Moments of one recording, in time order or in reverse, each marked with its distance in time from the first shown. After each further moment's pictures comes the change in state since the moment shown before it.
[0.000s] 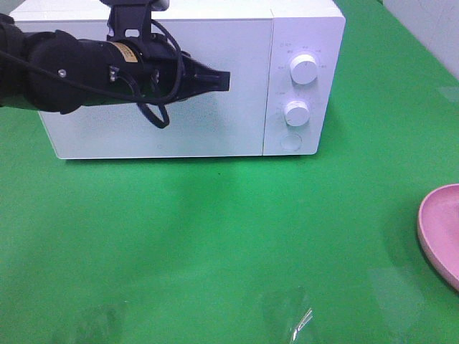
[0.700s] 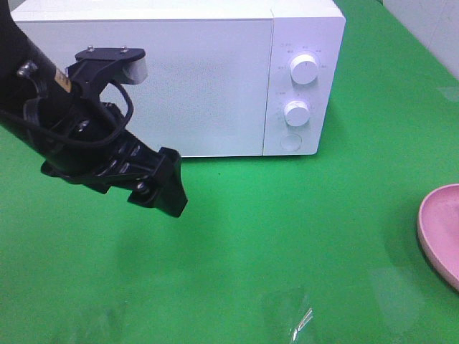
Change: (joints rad) left arm 0.000 -0.238 0.030 -0.001 0.980 -0.001; right arm 0.000 0.000 0.000 0.000 0.000 0.000
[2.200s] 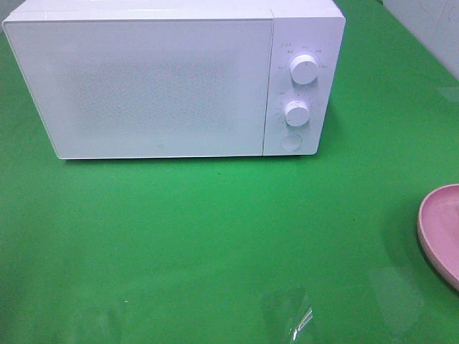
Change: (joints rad) left arm 0.652 -1.026 0.441 0.142 0.385 -0.046; right arm 0.000 0.000 0.000 0.000 0.000 0.000
